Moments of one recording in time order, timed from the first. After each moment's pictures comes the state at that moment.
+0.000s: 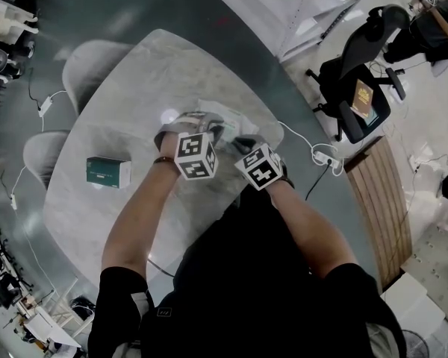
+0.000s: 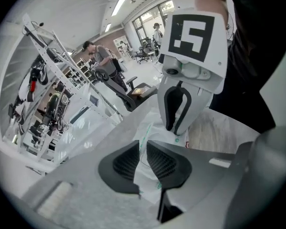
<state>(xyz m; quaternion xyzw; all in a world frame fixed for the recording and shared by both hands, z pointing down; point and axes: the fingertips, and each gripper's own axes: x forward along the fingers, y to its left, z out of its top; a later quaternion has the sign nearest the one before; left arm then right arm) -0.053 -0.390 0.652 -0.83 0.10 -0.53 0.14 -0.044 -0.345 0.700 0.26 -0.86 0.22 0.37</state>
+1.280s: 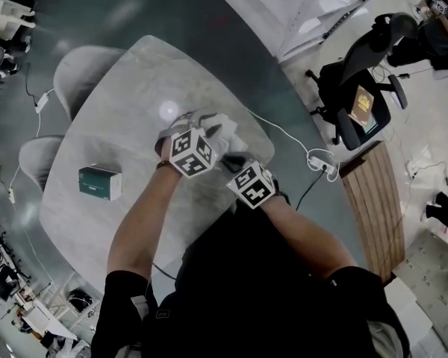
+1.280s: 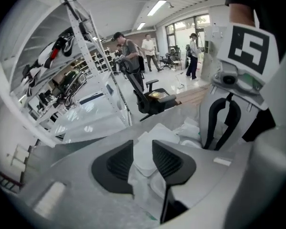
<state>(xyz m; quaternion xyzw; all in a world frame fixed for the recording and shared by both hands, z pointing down) -0.036 -0.470 0.677 -0.85 0.22 -0.48 0.02 -0.041 -0.355 0.706 0.19 -0.88 0.25 0.36</state>
